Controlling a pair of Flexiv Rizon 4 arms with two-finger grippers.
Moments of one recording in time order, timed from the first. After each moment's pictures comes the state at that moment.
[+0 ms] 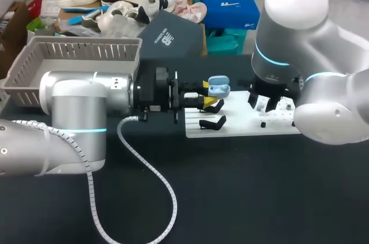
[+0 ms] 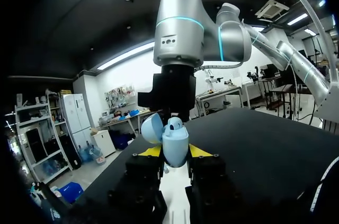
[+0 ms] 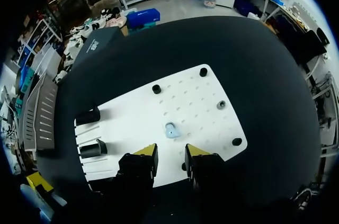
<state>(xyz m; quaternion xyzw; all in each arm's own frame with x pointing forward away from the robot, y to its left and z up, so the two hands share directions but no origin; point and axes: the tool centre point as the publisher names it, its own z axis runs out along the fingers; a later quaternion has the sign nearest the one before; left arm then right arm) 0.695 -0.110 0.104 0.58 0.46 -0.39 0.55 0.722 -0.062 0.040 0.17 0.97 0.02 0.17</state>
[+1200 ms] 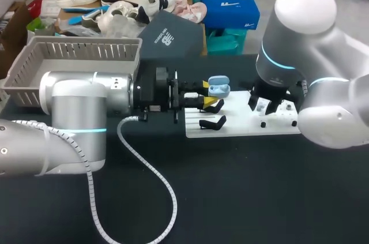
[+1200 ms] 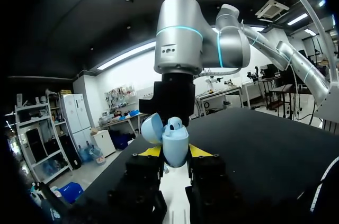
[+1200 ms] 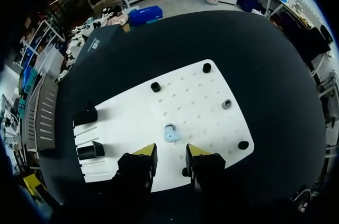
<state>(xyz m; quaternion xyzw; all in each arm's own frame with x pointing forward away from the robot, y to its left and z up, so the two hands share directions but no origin) 0.695 -0.110 0.104 0.58 0.46 -0.39 0.55 0.726 -0.063 0.028 0.17 0.97 0.04 0.16</state>
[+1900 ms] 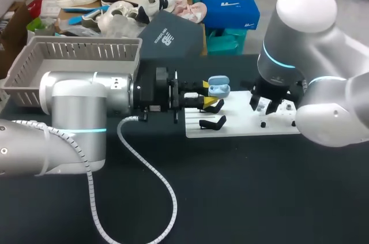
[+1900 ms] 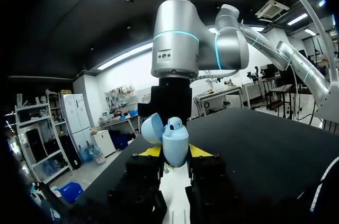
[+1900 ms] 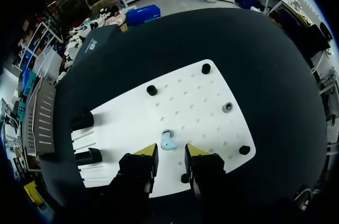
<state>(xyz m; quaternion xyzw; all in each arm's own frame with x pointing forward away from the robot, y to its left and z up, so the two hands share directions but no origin) 0.695 -0.110 0.104 0.58 0.46 -0.39 0.55 0.732 -0.067 0.021 0.18 0.97 0.04 0.16</state>
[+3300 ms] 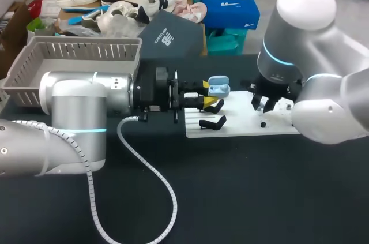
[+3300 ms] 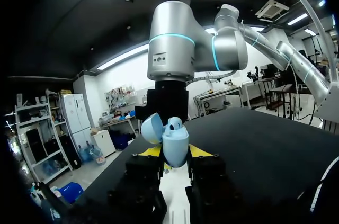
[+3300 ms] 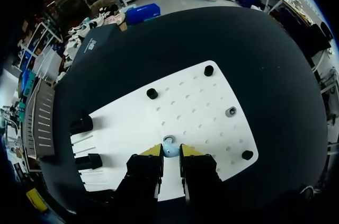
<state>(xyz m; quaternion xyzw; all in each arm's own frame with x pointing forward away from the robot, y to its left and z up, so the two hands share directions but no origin) 0.695 -0.110 0.104 0.58 0.46 -0.39 0.55 0.739 -0.068 0.018 0.18 0.97 0.05 0.15</state>
